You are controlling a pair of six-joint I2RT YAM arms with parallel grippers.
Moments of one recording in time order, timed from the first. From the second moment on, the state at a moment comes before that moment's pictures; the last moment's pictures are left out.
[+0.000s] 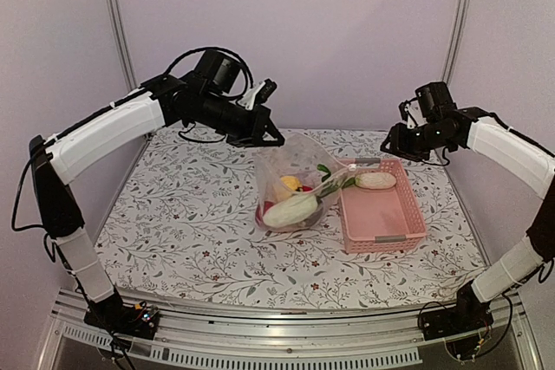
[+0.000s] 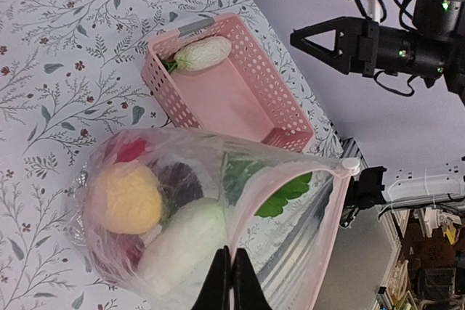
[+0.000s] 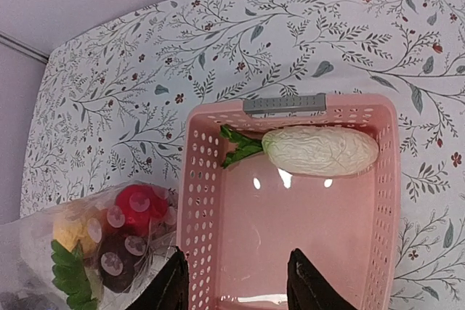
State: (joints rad) left arm -0.75 1.76 1.79 -0.74 0.41 -0.44; right arm 0.33 1.45 1.29 -0.64 -0.14 0.42
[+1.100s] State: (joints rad) left arm -0.75 1.73 1.78 -0.73 0.41 -0.50; right arm 0.37 1.87 1.26 -0.41 -0.07 0.33
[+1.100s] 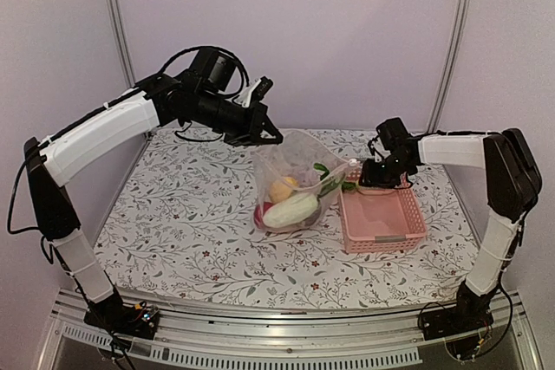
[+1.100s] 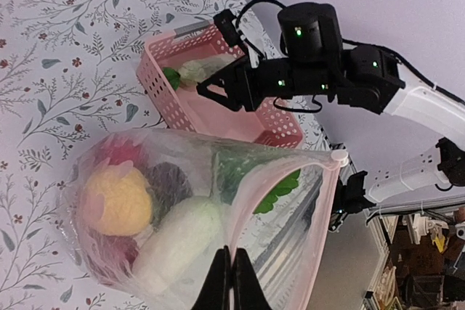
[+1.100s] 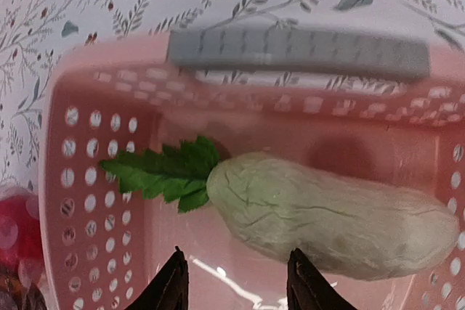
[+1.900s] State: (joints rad) left arm -0.74 1.73 1.75 -0.71 0.42 -0.49; right arm 0.44 1.69 1.35 -0.79 -0.01 0.21
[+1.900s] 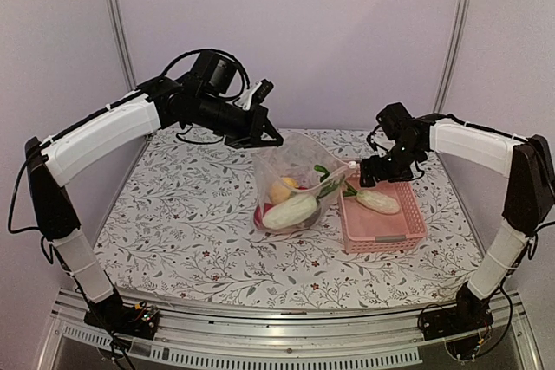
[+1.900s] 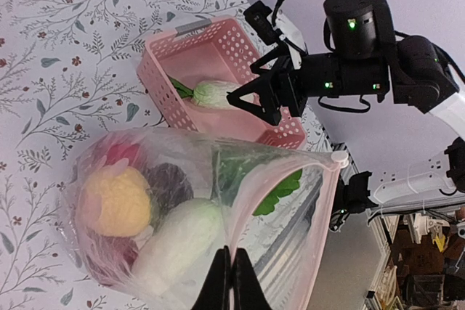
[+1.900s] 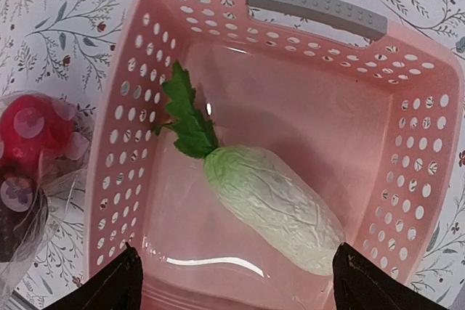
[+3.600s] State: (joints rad) left arm -0.74 1.71 1.71 -0.67 0.45 -0.51; right arm 0.41 1.54 1.39 -0.77 -0.16 0.23
